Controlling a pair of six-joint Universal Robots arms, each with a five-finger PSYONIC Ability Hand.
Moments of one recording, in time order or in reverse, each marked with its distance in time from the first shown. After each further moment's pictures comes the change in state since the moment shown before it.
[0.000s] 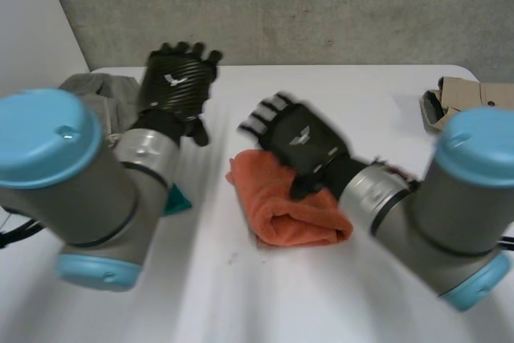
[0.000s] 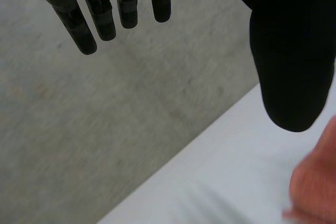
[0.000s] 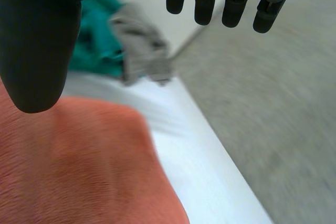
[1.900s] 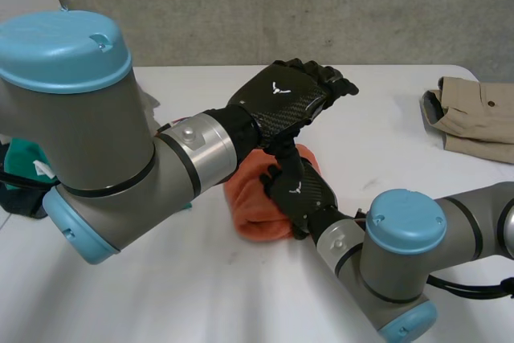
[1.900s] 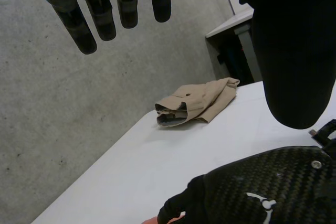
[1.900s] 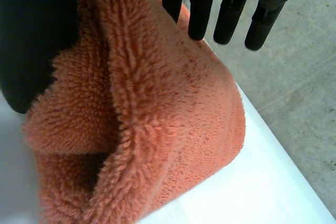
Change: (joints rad) left arm -0.042 -0.091 0.321 -0.414 0.573 -0.116; right arm 0.098 0.307 0.068 -0.274 0.238 -0.118; left_hand 0.000 0.000 0.000 -0.003 -0.012; right_hand 0.169 0.164 0.181 0.181 0.156
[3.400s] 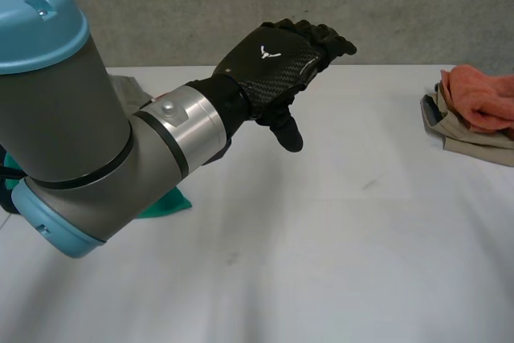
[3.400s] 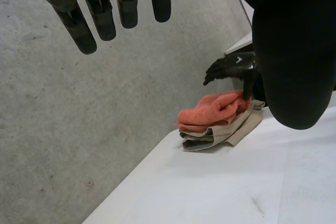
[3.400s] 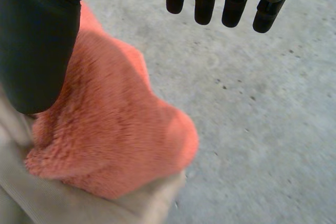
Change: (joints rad) left arm 0.006 0.075 0.003 0.034 -0.034 -0.039; right arm -1.030 0.259 -0.590 -0.017 -0.520 0.216; left_hand 0.000 0.000 0.000 0.000 0.000; right_hand -0.169 -0.164 -0.180 -0.181 -0.157
